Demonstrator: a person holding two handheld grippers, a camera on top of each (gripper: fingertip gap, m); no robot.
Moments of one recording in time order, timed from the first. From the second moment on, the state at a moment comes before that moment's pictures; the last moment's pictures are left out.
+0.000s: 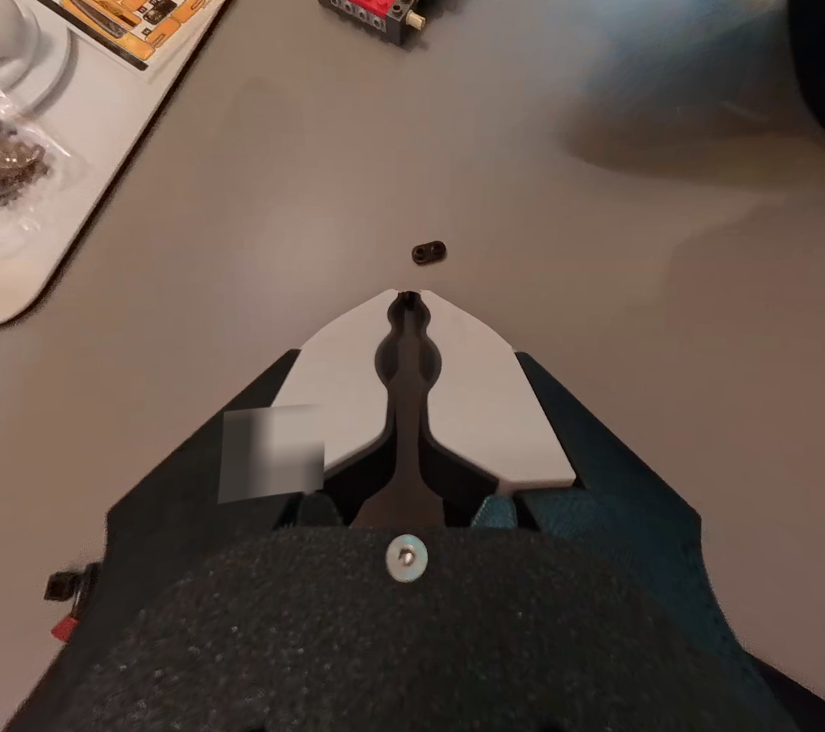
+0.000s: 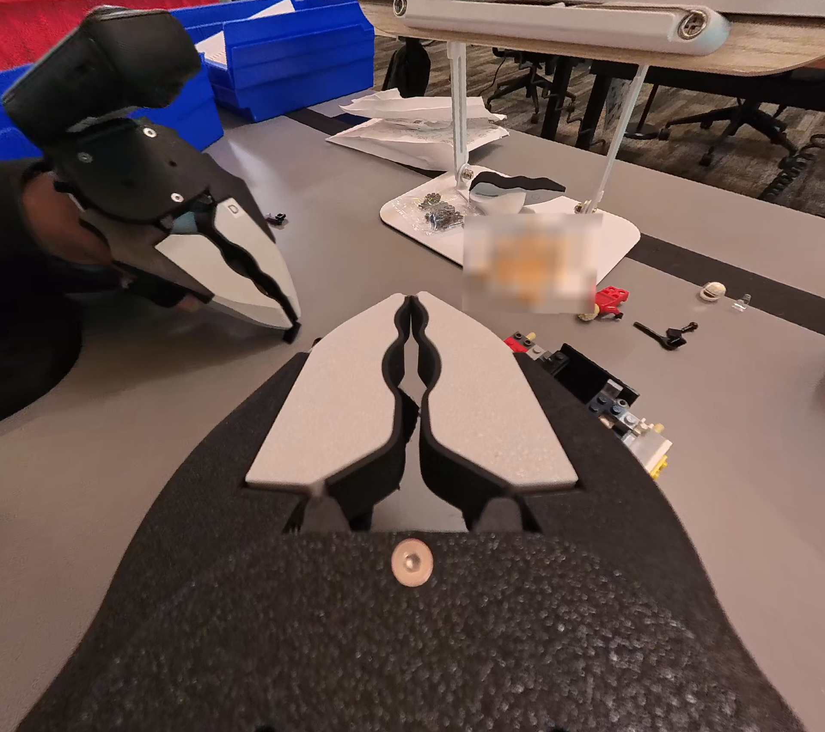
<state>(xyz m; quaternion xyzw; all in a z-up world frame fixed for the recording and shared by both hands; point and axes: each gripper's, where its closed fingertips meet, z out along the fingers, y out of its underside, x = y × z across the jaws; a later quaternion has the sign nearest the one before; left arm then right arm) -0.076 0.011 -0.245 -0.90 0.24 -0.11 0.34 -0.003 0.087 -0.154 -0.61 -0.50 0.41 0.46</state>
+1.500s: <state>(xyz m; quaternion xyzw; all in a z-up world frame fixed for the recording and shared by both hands) -0.083 -0.015 -0.239 -0.91 0.27 -0.07 0.30 0.001 0.089 -0.156 -0.60 -0.52 0.38 0.47</state>
